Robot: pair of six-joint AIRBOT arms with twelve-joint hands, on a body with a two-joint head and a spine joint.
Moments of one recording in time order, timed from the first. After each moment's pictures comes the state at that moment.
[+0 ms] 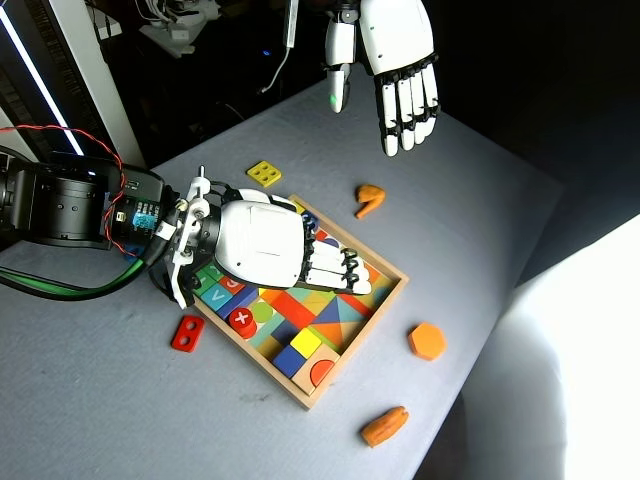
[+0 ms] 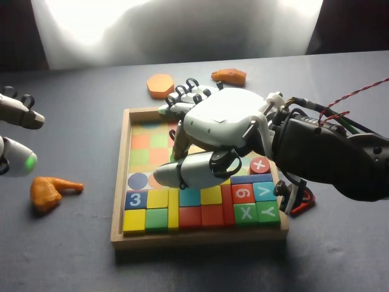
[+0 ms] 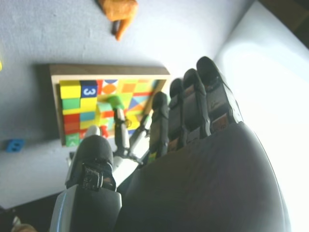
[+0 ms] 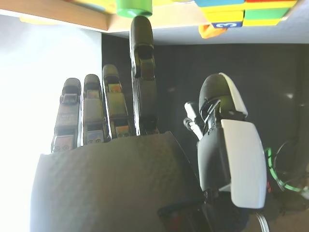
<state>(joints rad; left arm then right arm) -0.21 -0.53 0.78 0.38 0.82 0.73 -0.20 -1.42 1.19 0.75 0.32 -1.75</state>
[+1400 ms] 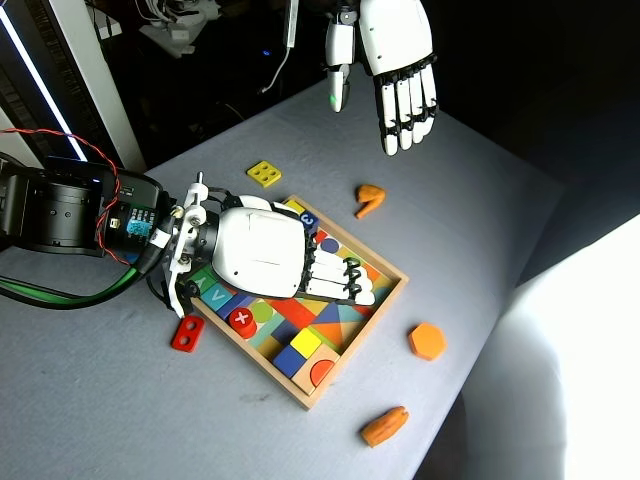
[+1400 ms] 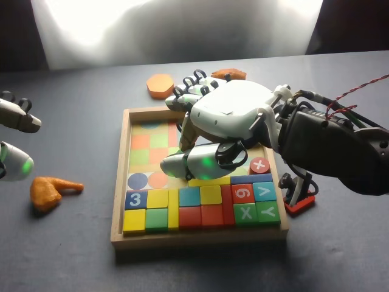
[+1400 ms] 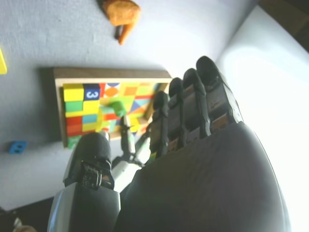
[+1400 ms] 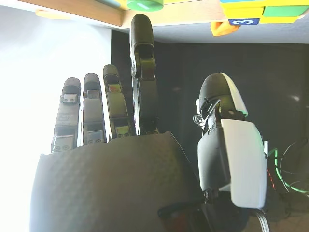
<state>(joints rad) -0.21 -0.53 0.78 0.37 0.84 0.73 -0.19 -1.40 1.20 0.75 0.34 -1.75</state>
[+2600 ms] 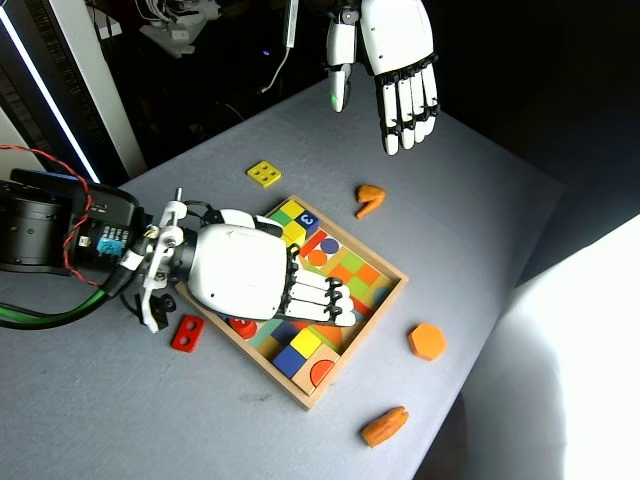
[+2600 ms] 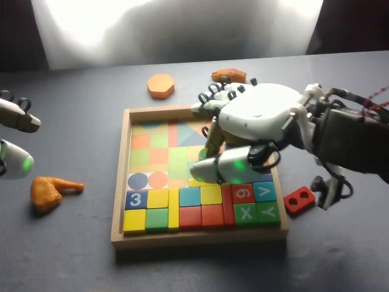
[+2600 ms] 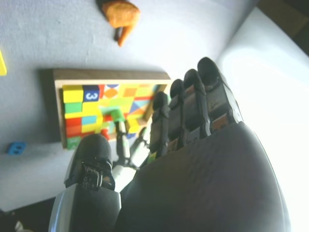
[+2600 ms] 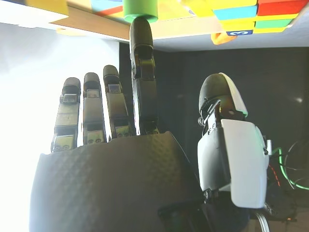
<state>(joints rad) -0.21 -0.53 0.78 0.38 0.84 0.73 -0.21 -1.29 1.14 0.74 0.26 -1.75</state>
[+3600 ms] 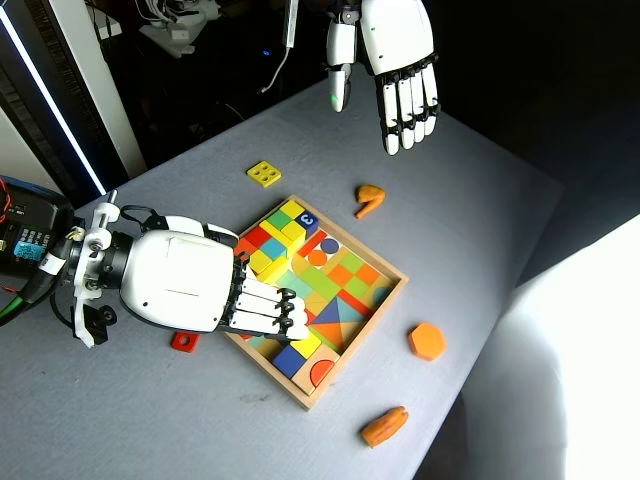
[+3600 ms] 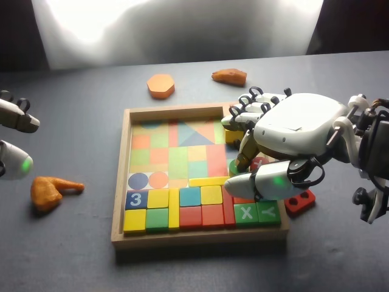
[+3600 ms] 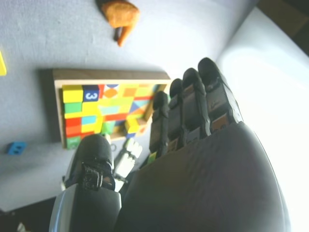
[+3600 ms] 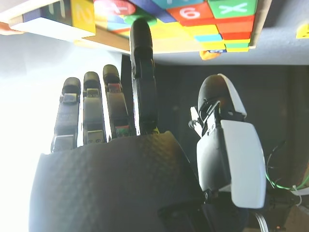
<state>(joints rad) -0.21 -0.53 0.78 0.38 0.84 0.73 -0.25 -1.15 1.02 0.74 0.25 -1.79</state>
